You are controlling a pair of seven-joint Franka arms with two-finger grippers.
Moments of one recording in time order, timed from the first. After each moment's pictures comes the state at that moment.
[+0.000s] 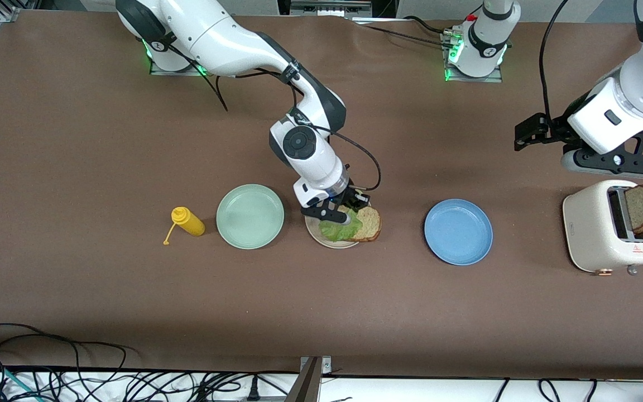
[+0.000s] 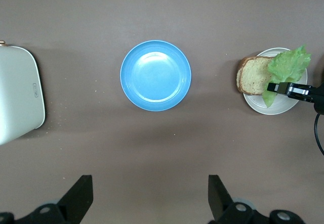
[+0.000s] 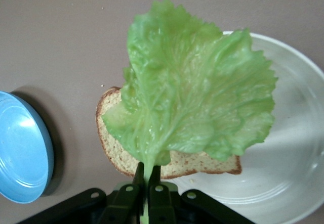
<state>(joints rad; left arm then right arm) 0.16 0.19 -0.37 -1.35 0.00 1.43 -0.13 0.71 0.96 0.11 -1.17 0.18 2.46 0.95</state>
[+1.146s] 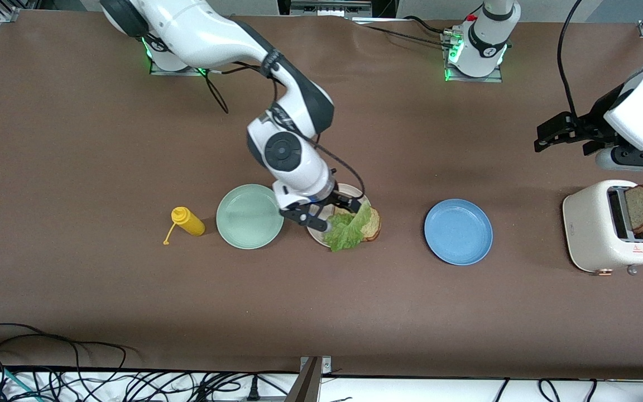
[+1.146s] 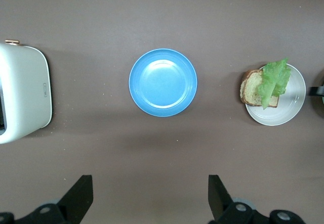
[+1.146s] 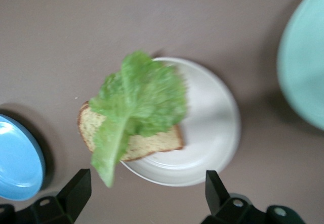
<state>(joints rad) 0.22 0.17 -0.37 -1.36 -0.03 1.45 -0.13 0.60 0.84 0.10 -1.06 0.18 2.00 0.99</state>
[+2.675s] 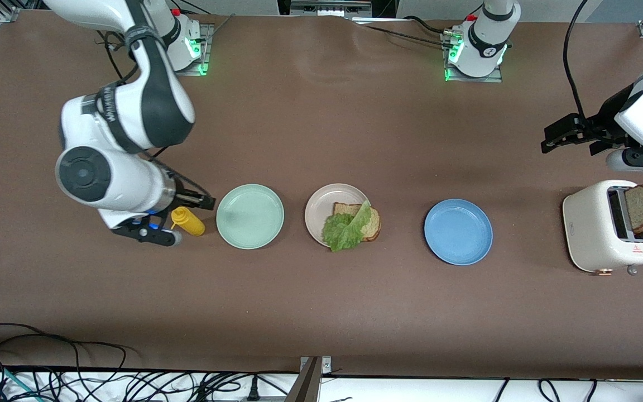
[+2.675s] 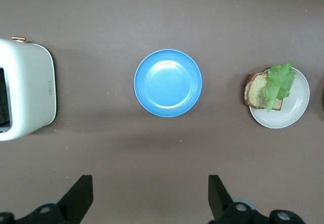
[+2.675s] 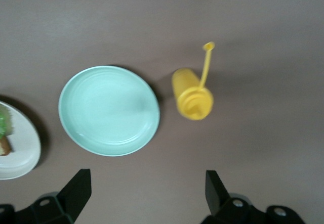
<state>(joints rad) 0.24 0.17 -0.37 -1.36 -0.03 1.45 -0.13 0.44 0.57 -0.23 -1.21 0.18 1.55 0.40</state>
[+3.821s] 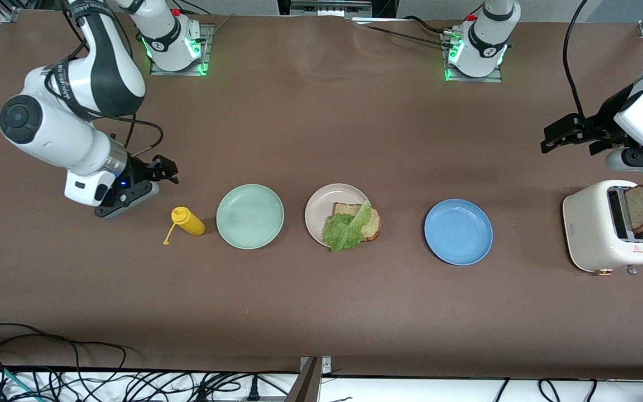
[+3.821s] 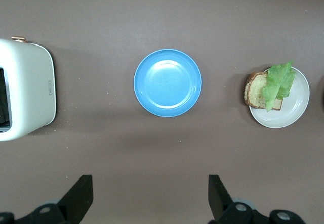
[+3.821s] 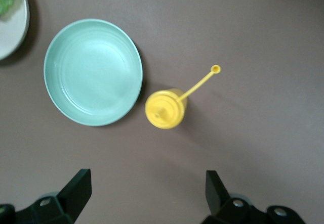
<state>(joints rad) 0.24 0.17 -0.37 -1.36 -0.03 1.45 -0.13 0.06 0.19 0.12 -1.90 0.12 2.08 -0.45</state>
